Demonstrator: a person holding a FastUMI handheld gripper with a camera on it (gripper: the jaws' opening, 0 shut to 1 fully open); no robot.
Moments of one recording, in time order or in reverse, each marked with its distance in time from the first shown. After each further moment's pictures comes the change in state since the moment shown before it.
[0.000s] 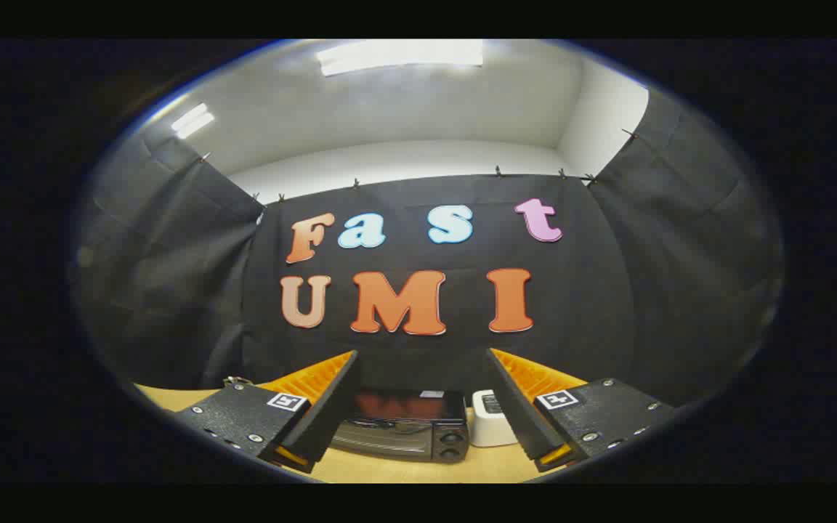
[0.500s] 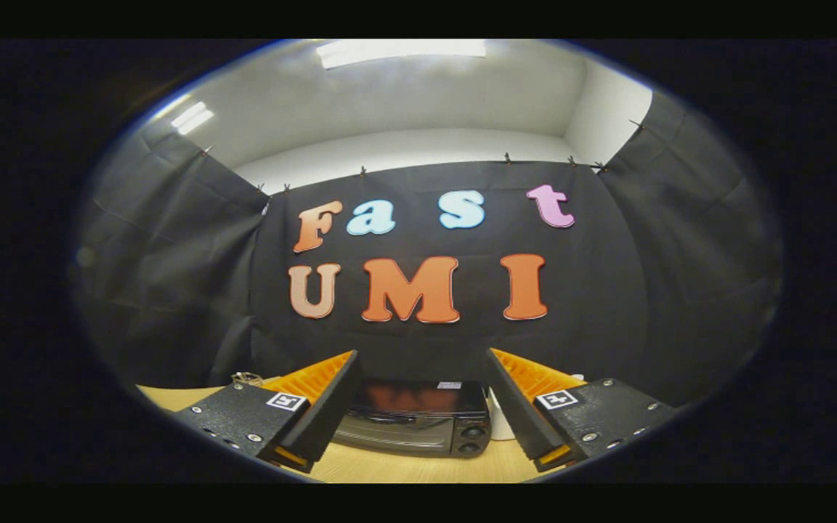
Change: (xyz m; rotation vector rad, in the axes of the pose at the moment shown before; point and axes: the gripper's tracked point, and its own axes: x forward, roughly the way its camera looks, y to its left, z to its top) arm 0.011 0.031 -0.018 0.047 0.058 0.044
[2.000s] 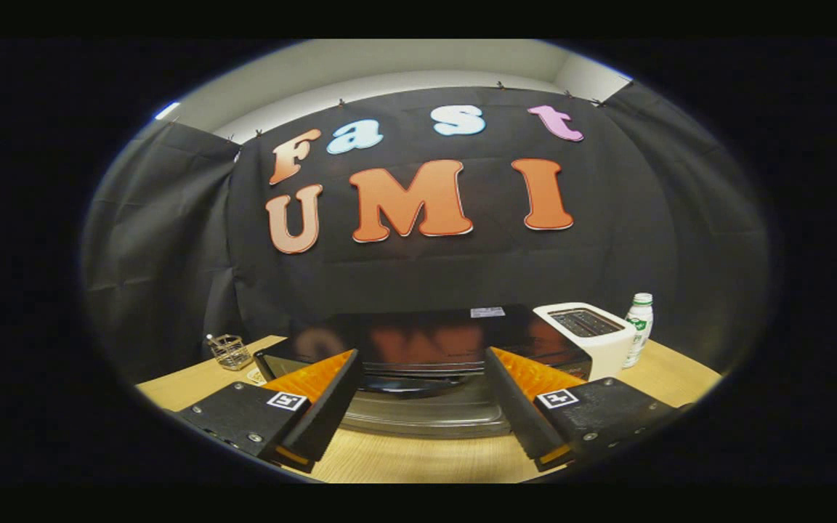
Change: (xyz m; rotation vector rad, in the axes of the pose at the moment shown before) arm 0.098 0.046 -0.184 0.059 0.320 -0.022
